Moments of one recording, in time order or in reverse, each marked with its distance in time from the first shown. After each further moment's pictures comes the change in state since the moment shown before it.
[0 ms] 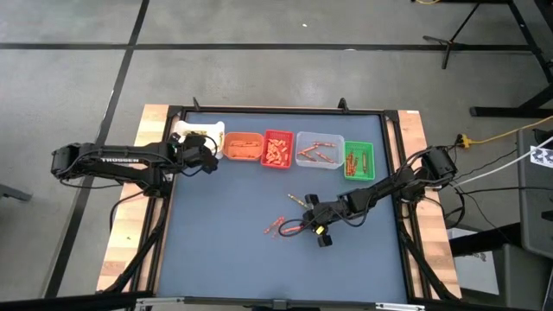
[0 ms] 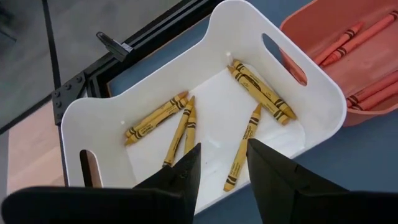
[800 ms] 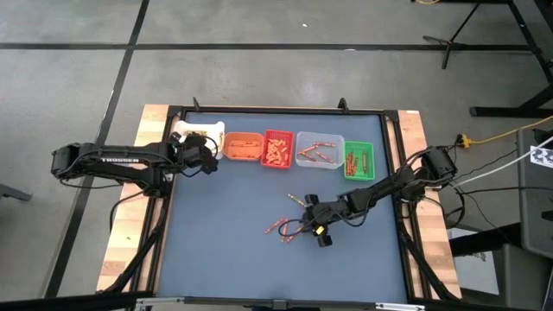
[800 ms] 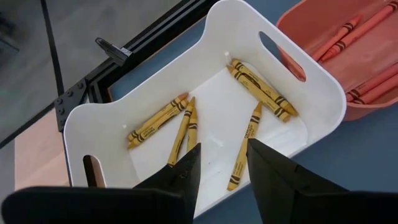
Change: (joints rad) left arm 0.000 0.000 0.000 0.000 0.000 0.047; right arm 0.000 -0.001 0.001 -0.003 0.000 -0.001
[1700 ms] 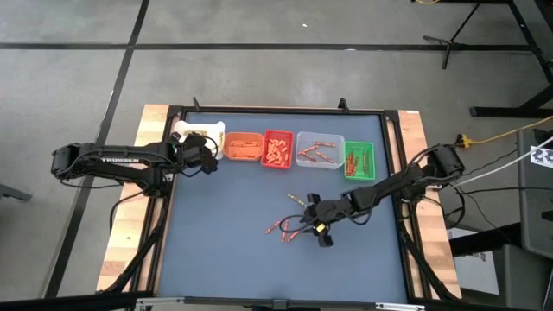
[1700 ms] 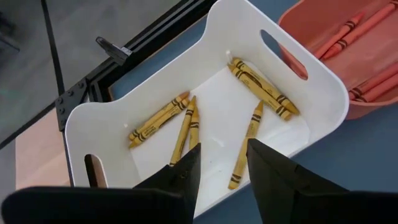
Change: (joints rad) left arm 0.000 0.000 0.000 -0.003 0.000 0.000; right arm 0.002 -0.089 -0.001 -0.017 -0.020 0.102
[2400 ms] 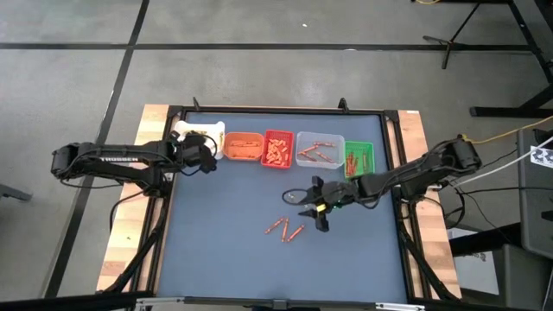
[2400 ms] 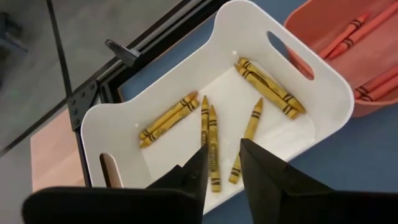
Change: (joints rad) left arm 0.000 0.000 0.038 -0.066 -0.008 0.000; right arm -0.111 -0.193 0.000 -0.079 0.037 0.107
